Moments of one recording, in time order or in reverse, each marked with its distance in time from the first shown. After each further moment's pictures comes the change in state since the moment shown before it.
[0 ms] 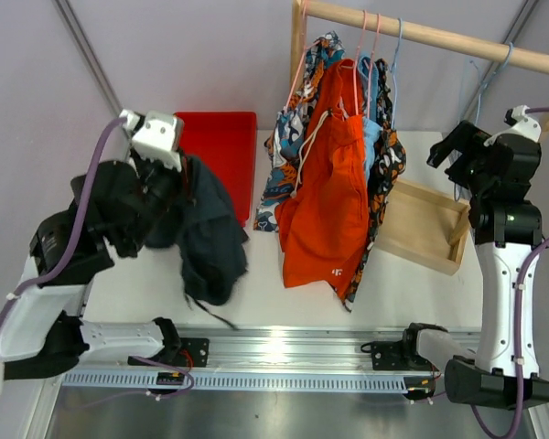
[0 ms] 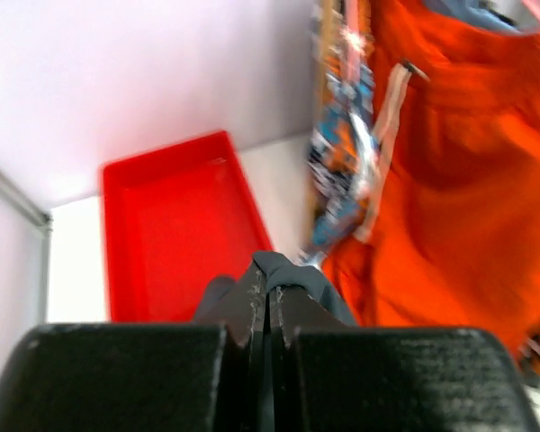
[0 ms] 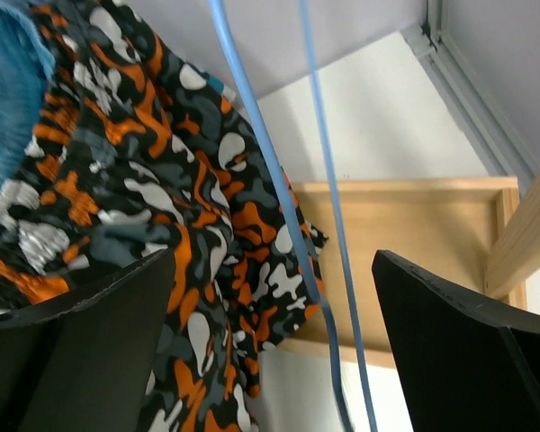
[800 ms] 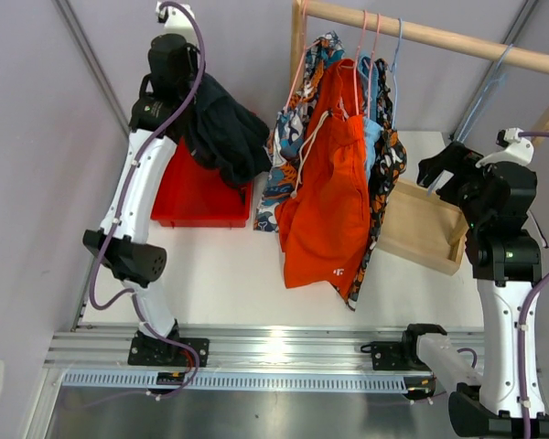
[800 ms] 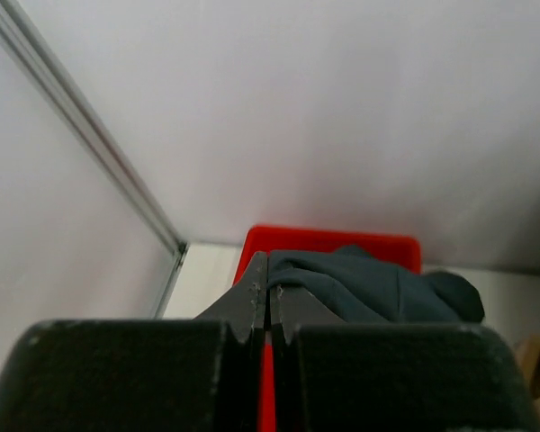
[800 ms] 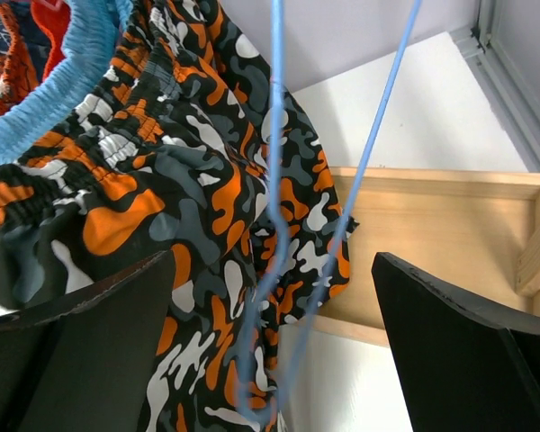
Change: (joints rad) left arm 0.761 0.771 0.521 0.361 0.218 0.151; right arm 0.091 -0.177 -0.127 0.009 -0.012 0.004
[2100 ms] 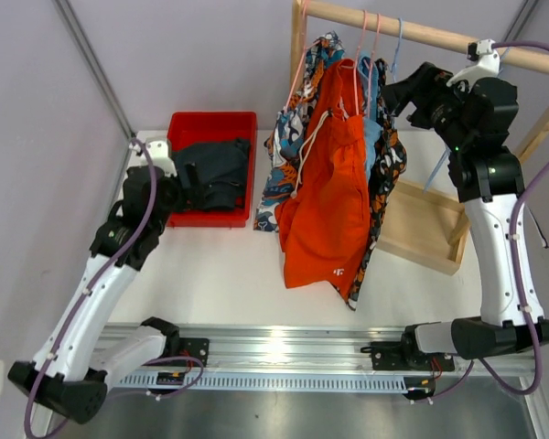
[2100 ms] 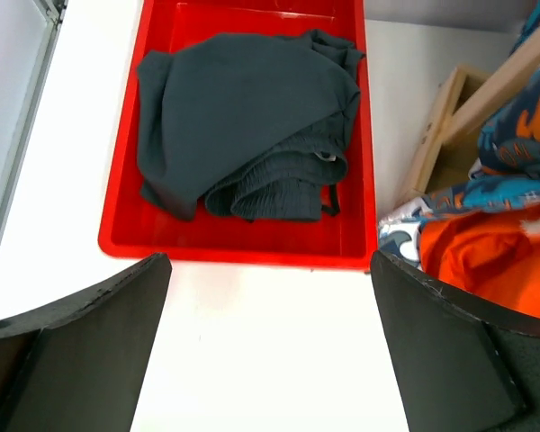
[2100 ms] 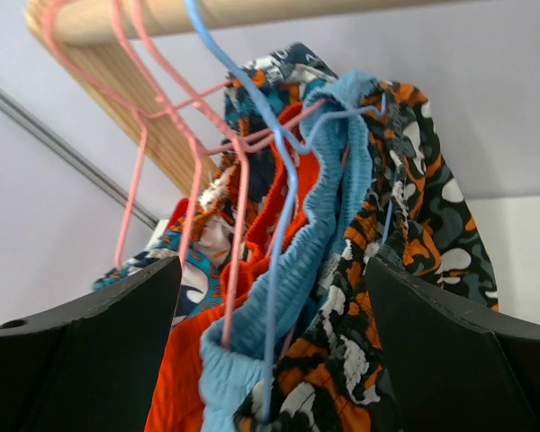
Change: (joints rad) left arm -0.036 -0.874 -1.202 -0.037 0.197 -0.350; right arm 0.150 0.433 0.460 0.195 -0.194 0.044
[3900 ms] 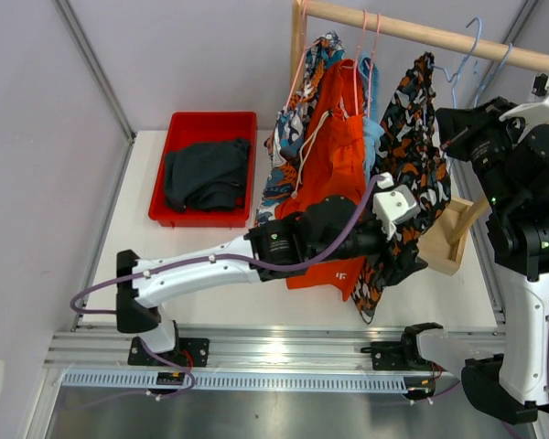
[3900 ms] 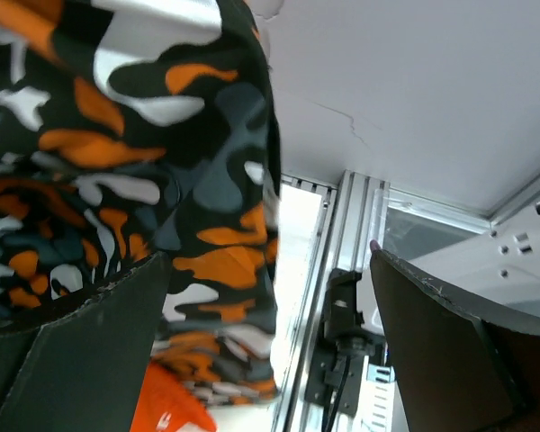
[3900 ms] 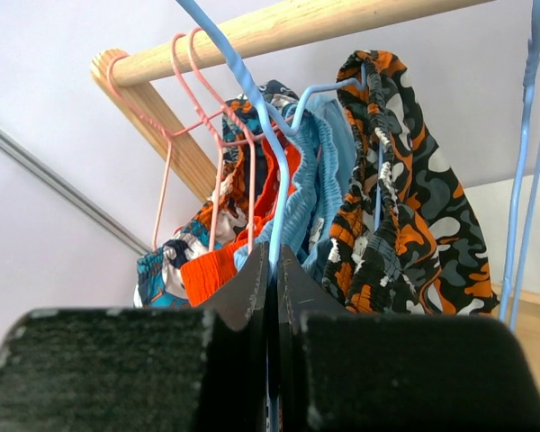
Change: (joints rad) left arm -0.993 0.670 0.622 0.336 0.303 0.097; right arm 0.041 -0.249 0.020 -0.179 0.223 0.030
